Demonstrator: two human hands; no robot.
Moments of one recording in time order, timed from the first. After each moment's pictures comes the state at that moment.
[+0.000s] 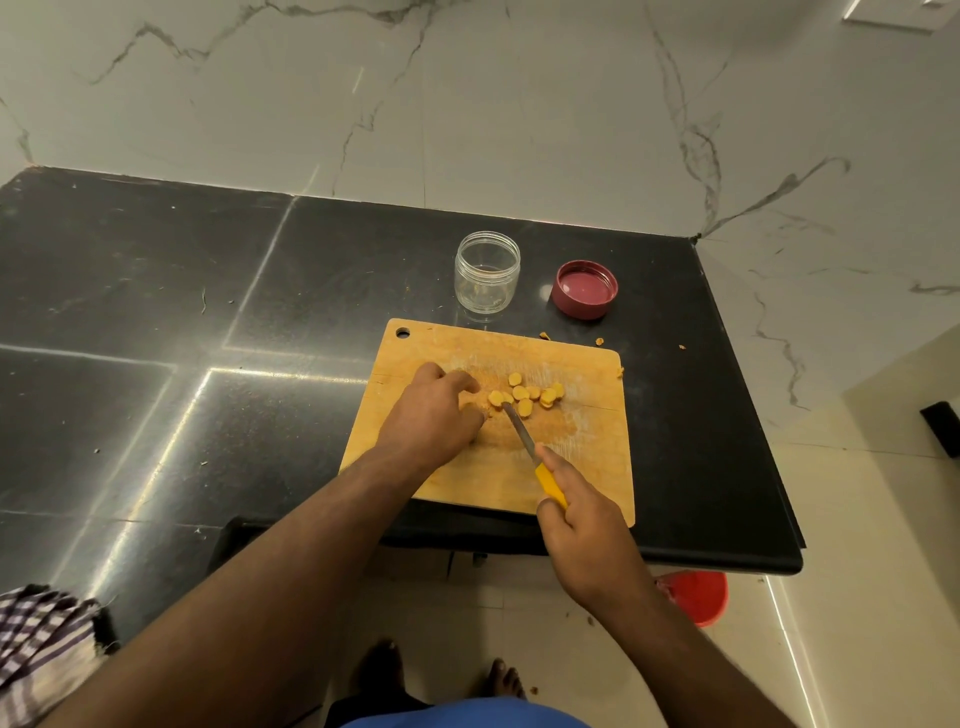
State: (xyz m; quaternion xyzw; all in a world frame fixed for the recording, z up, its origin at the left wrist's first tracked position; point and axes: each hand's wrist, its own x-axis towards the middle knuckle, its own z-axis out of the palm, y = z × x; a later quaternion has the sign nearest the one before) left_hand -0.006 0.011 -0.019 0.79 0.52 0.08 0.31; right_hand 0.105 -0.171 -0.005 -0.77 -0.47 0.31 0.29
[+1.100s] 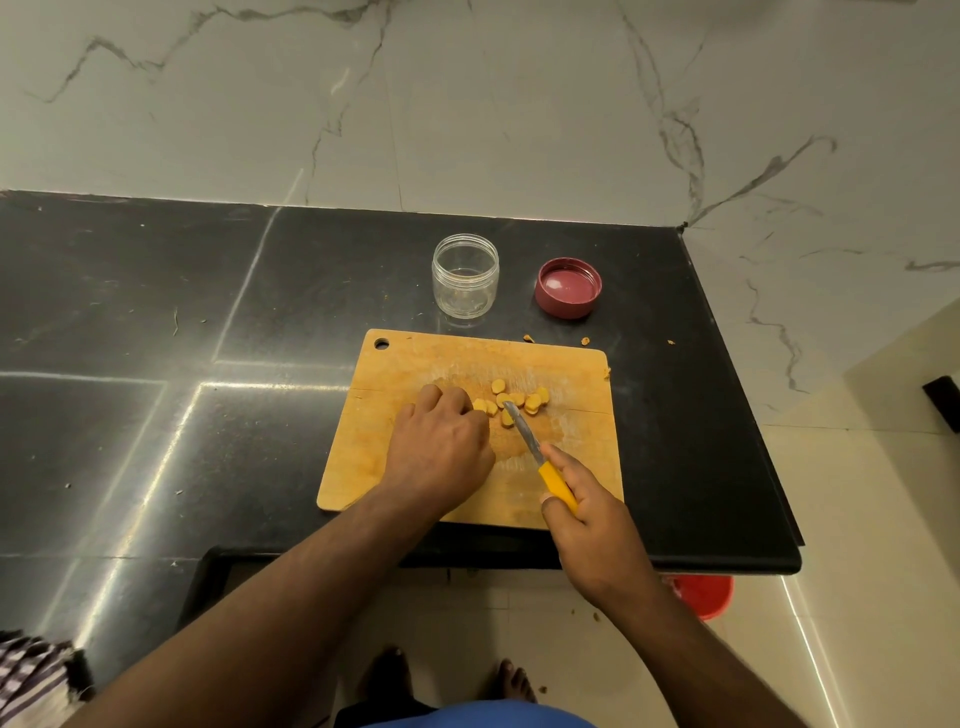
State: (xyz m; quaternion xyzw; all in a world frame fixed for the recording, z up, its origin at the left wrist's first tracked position) left_hand 0.012 -0.011 -0.034 0.91 0.42 0.05 0.06; right_hand 0.130 -0.168 -0.012 -0.76 -0.42 0.34 0.35
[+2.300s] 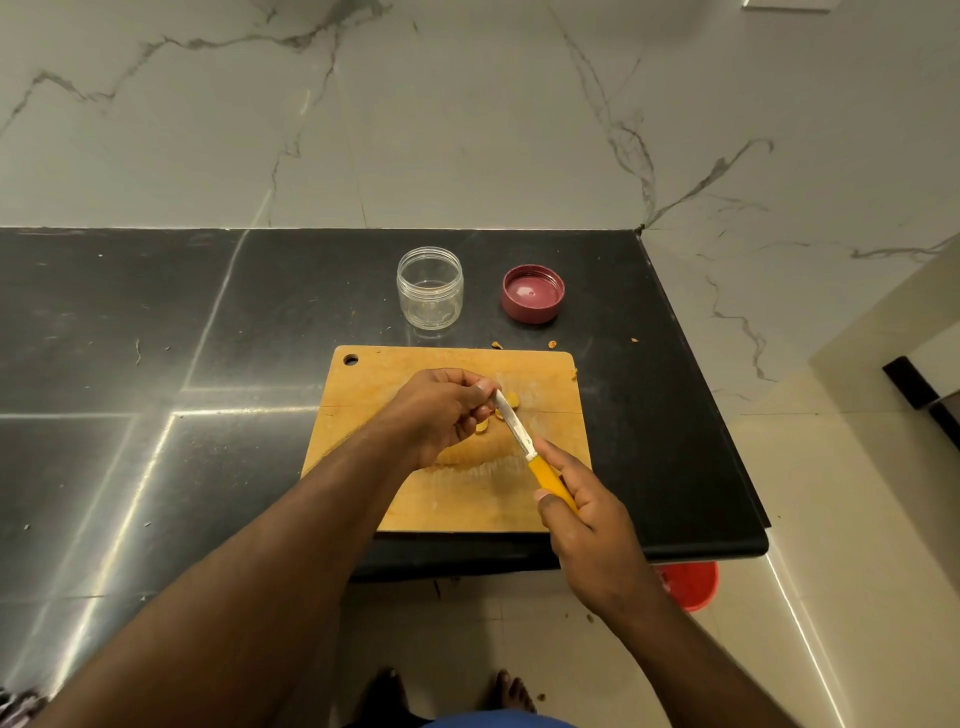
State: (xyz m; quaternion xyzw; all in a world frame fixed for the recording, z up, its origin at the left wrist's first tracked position) left_hand 0.055 0.013 0.021 0.47 0.50 0.13 0.72; right_hand 0.138 -0.186 -0.005 -0.73 -0.37 0.35 0.47
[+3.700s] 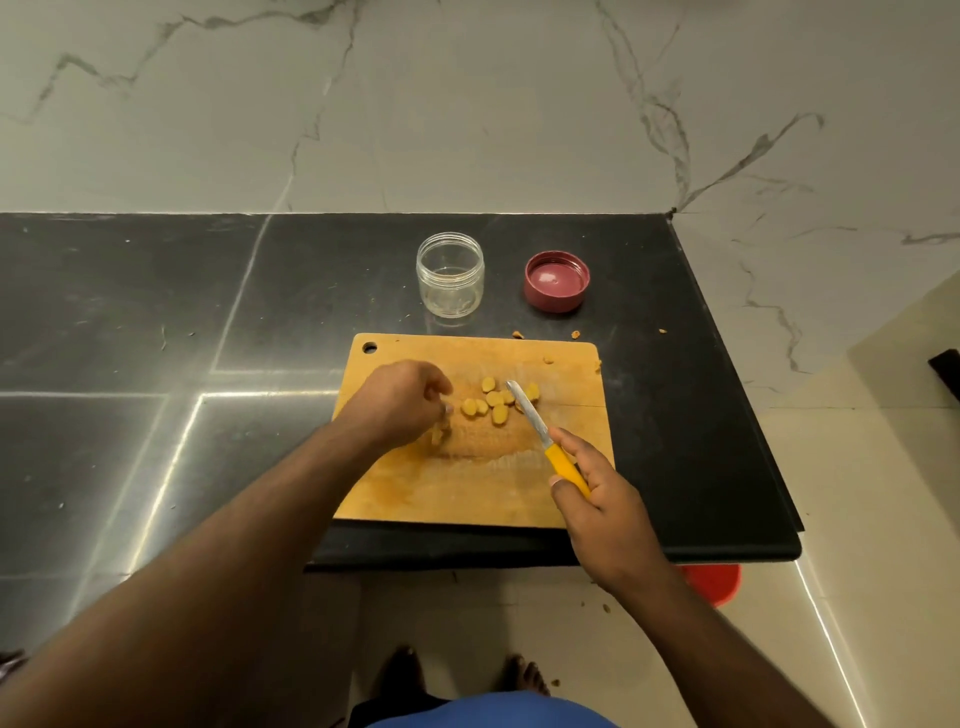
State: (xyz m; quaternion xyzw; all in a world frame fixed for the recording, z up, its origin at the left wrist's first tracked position) left_hand 0.010 0.047 0.007 0.82 0.48 -0.01 0.30; right_hand 0.147 -0.169 -0.014 -0.74 -0.37 0.36 0.43
